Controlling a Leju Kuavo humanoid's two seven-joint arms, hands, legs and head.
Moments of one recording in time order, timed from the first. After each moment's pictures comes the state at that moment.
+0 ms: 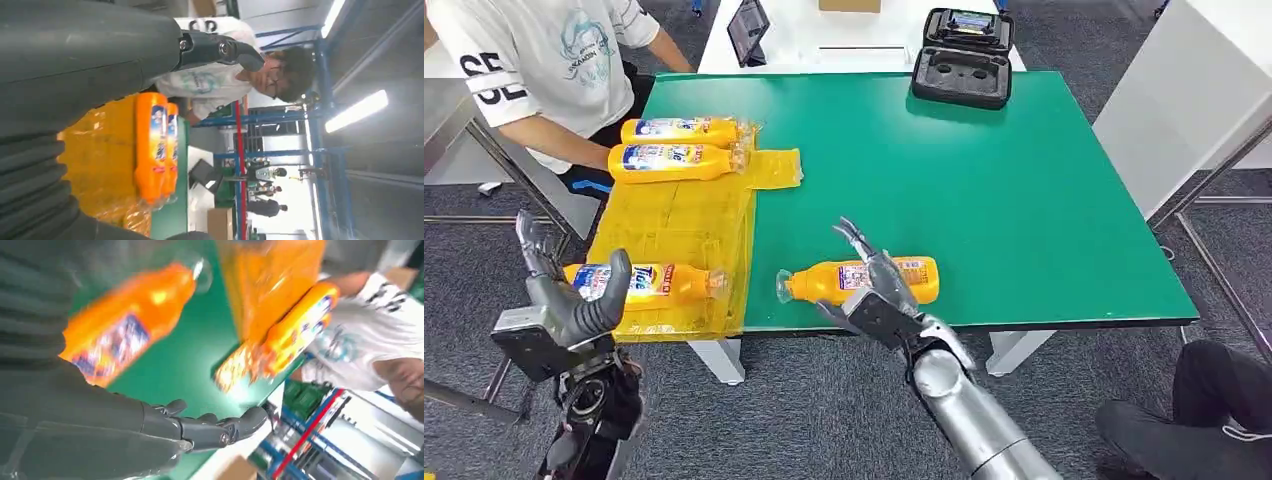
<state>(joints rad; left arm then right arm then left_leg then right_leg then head) -0.14 -0.03 -0.14 -1.42 -0.08 0.69 -0.70 -0.37 0.05 0.44 -1.11 0.30 -0.05 -0.45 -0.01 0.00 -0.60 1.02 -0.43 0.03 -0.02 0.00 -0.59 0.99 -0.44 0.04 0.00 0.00</state>
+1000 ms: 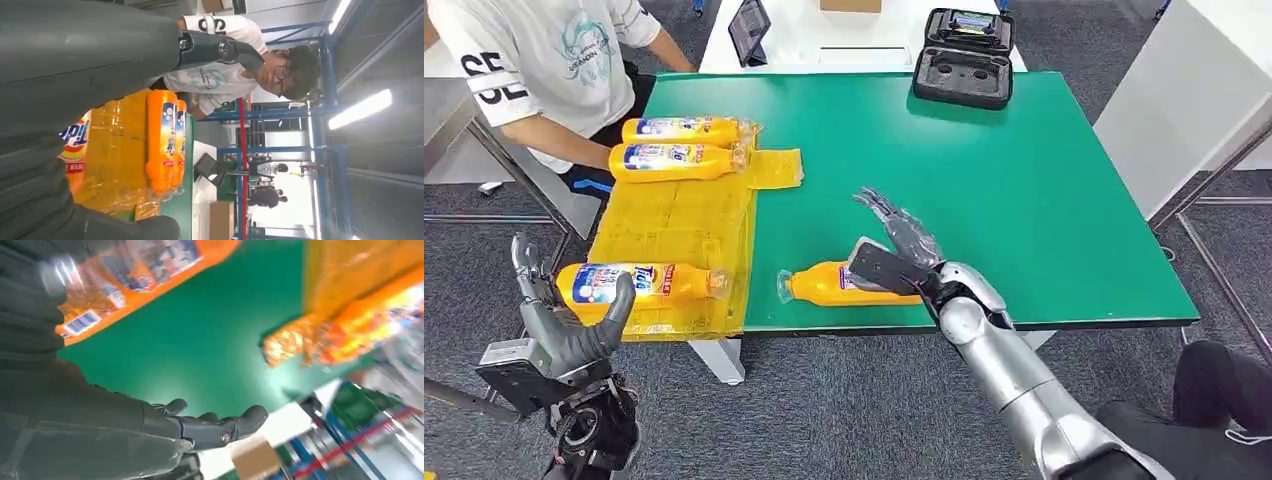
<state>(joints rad) -0.05 -0.03 -0.14 -1.50 -0.09 0.67 -0.70 -0.58 -0.04 0.49 -0.99 0.42 0.05 -0.27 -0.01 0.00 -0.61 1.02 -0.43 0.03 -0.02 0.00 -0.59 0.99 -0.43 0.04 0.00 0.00</state>
